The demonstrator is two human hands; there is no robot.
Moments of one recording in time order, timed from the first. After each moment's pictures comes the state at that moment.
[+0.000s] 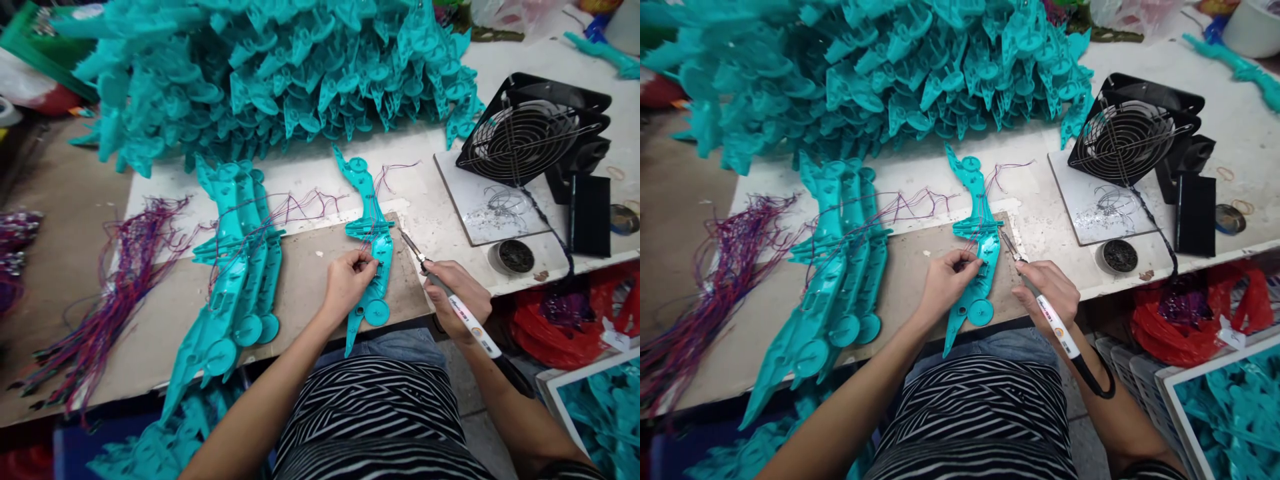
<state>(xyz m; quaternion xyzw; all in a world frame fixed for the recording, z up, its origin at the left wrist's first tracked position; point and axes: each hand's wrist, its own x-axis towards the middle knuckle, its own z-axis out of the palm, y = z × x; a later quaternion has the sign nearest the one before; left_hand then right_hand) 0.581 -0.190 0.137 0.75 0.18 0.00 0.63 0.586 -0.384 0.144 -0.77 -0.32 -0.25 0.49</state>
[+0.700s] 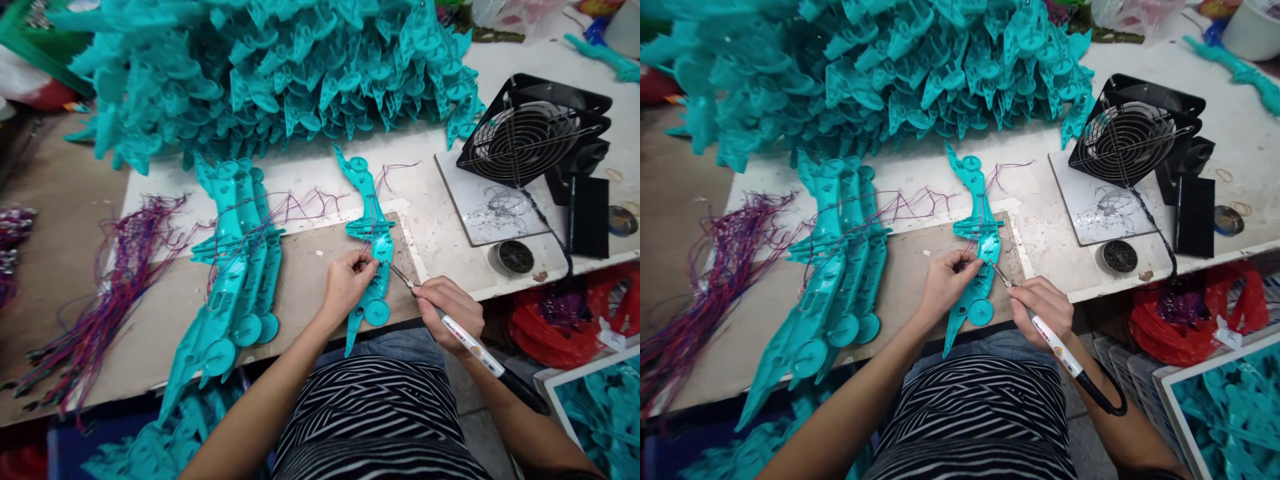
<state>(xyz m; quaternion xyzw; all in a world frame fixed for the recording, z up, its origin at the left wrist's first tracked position) 0.579 -0.188 0.134 0.76 0.16 0.01 0.63 0.570 -0.384 0.140 -0.77 -0.37 -0.21 0.48</state>
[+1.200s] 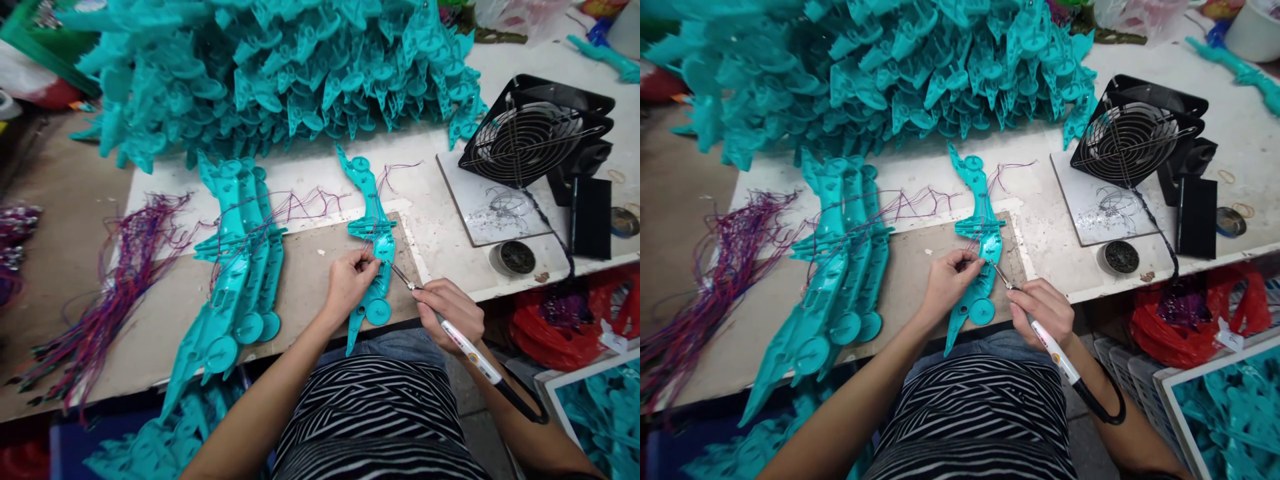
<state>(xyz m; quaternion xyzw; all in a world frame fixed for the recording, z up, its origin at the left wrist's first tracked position) 0.578 -0.189 0.133 0.77 0.16 0.01 0.62 0.569 -0.385 0.140 -0.78 -0.38 -0.23 0.44</state>
